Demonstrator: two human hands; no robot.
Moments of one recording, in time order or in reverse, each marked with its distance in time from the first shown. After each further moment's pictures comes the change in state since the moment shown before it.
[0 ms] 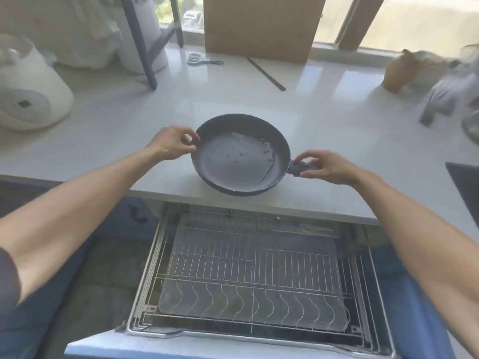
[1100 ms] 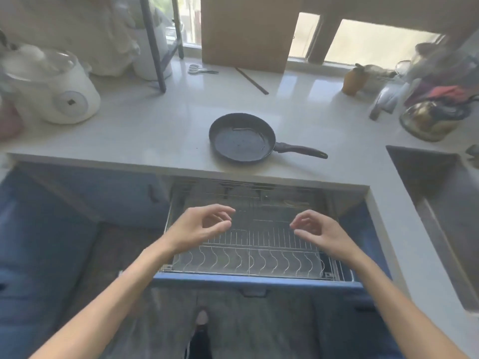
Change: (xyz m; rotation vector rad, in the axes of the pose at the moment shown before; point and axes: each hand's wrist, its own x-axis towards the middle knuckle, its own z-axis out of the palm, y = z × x) left_hand -0.319 0.033 0.030 -0.398 -0.295 0.235; right_hand -0.277 -0.067 0.130 0.282 0.175 0.028
